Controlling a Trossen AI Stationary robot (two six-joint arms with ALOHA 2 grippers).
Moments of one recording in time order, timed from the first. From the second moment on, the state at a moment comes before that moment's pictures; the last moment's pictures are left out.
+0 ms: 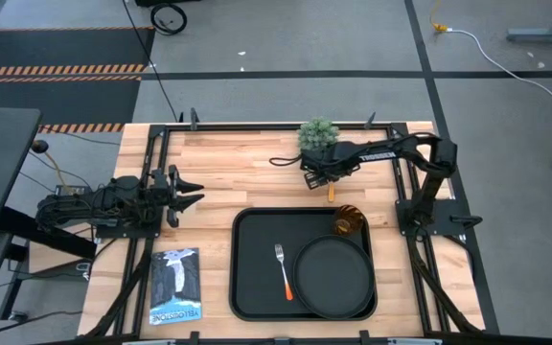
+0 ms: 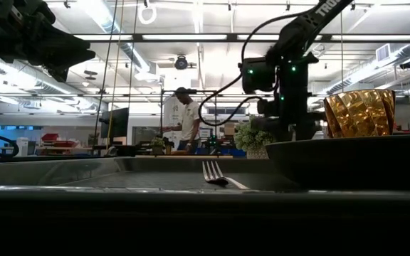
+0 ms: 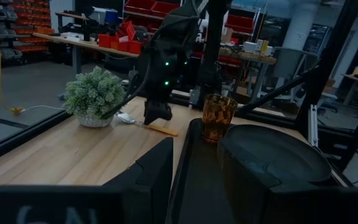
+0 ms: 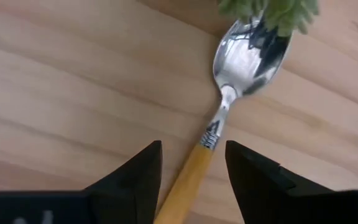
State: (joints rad) left arm 0.03 0.02 0.14 -0.11 -0.14 -0.17; right arm -0.33 1.77 1.09 -0.81 0.32 0.89
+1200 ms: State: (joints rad) left arm 0.03 0.02 0.14 -0.08 -0.13 -0.18; right arm -0.33 1.74 0.93 -0.61 0.30 0.96
